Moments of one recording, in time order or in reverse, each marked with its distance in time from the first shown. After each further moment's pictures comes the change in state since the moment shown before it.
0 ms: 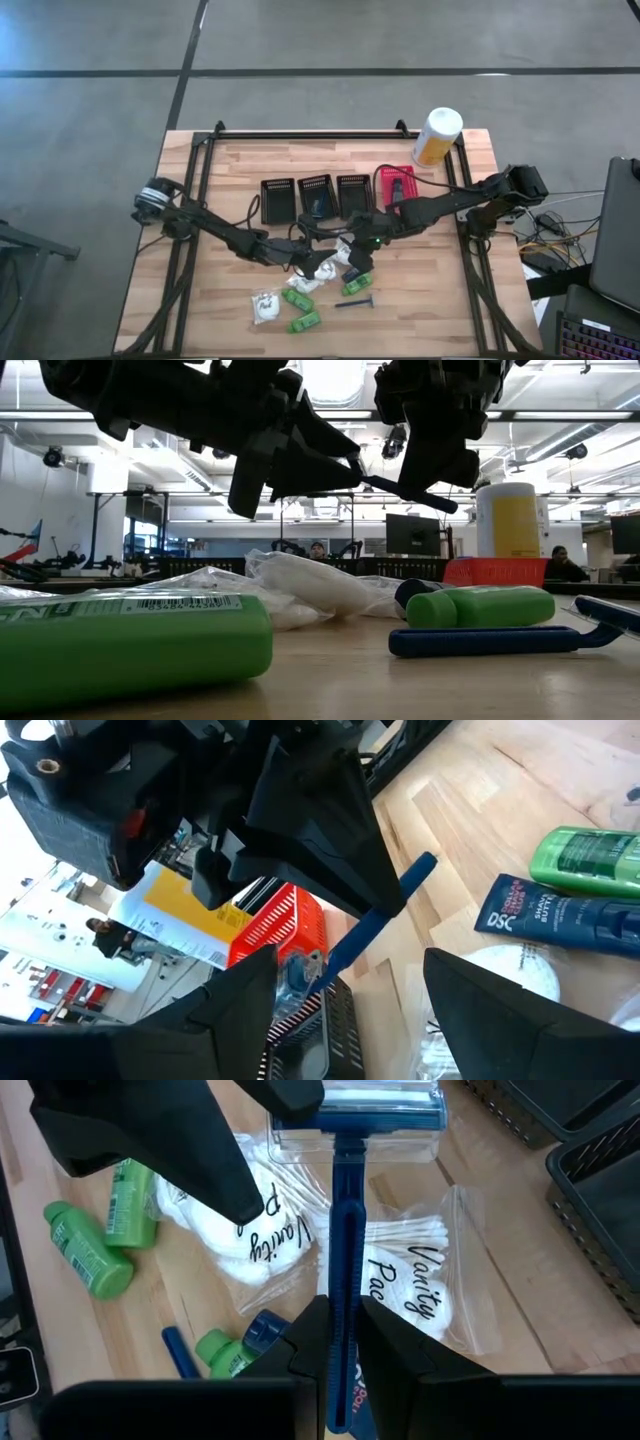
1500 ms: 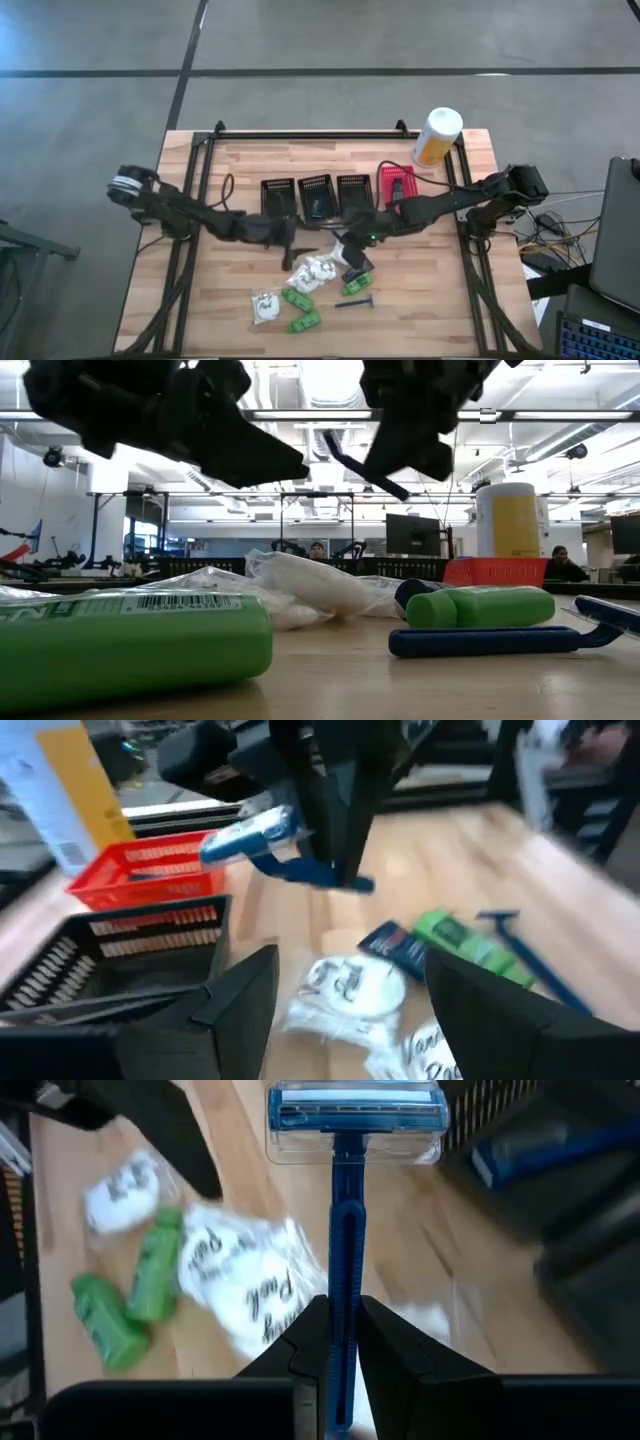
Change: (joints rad) left arm 0.148 -0.255 -0.263 0.024 0.406 -0.682; right arm -0.013 0.000 -0.005 0.158 0.084 -0.051
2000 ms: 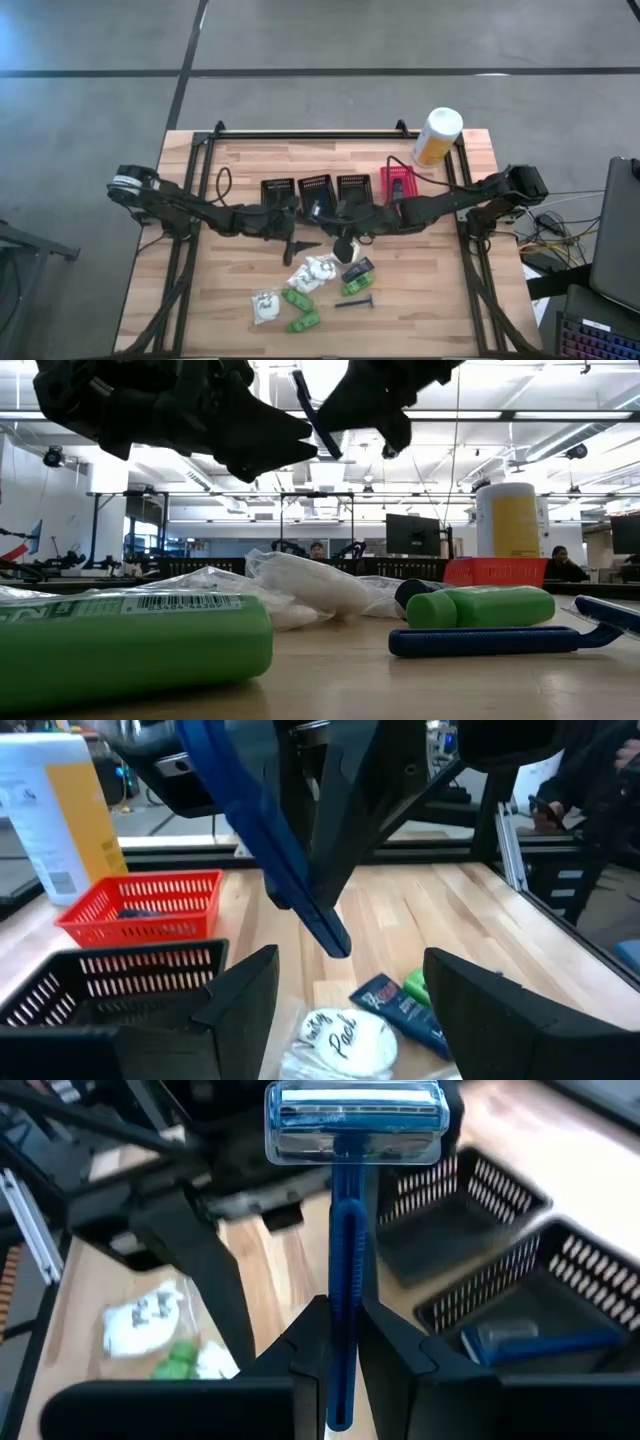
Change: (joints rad) left arm 0.043 -0.001 -0.002 0.119 0.075 -0.039; right arm 0.006 0.000 0.000 0.304 0.177 -0.194
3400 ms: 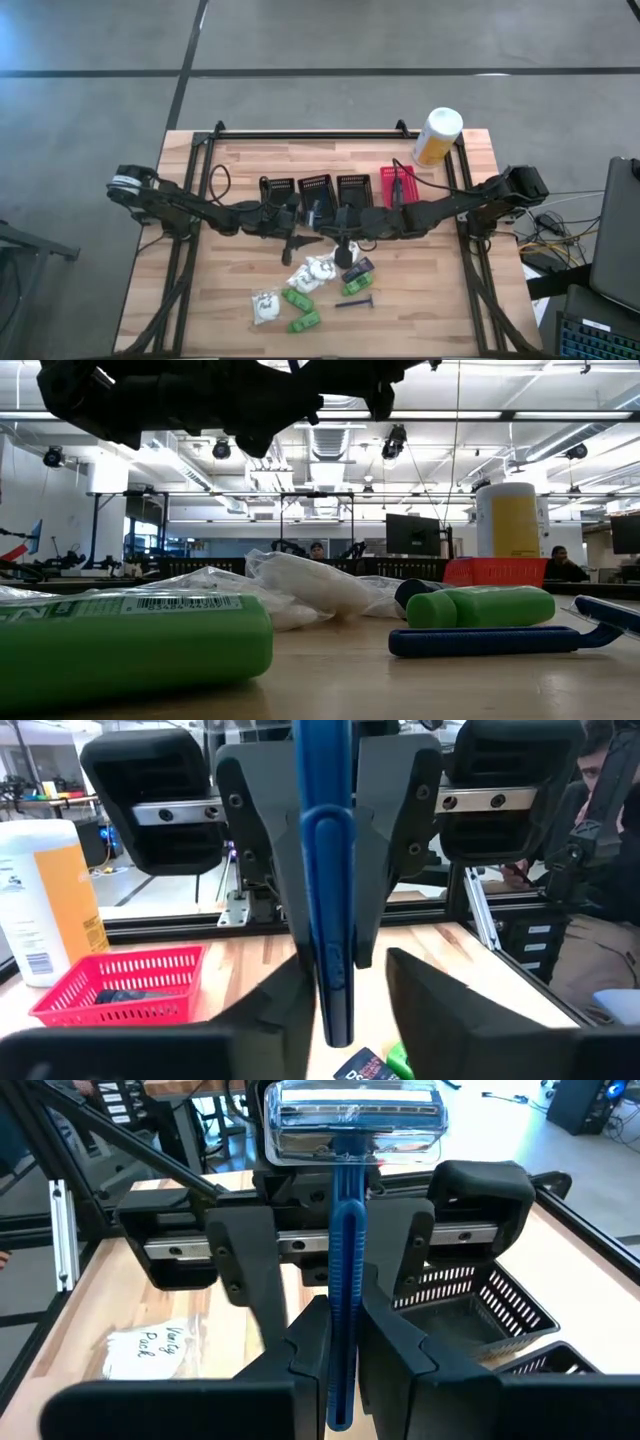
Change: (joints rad) left arm 0.008 -0.005 0.024 0.117 0.062 0.027; right arm 0.037 0.001 -0.017 0.196 0.026 -0.251
